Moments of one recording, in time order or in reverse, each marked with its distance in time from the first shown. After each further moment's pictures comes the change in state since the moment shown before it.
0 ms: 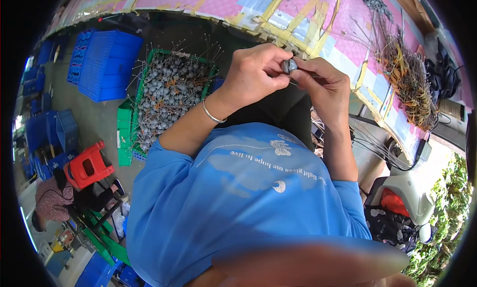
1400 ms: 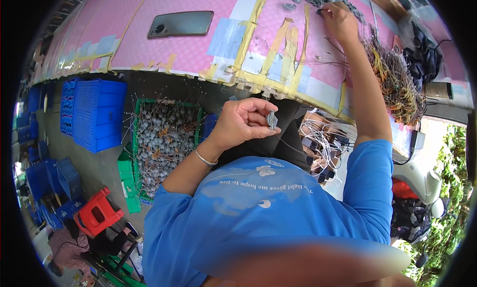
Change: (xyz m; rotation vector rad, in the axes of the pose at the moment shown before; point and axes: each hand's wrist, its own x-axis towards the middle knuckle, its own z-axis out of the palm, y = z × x) left_hand 0.010 -0.026 -0.004 -0.810 -0.379 -0.653; right_hand 0.239 0.053 -0.172 -1.318 0.360 -0.535
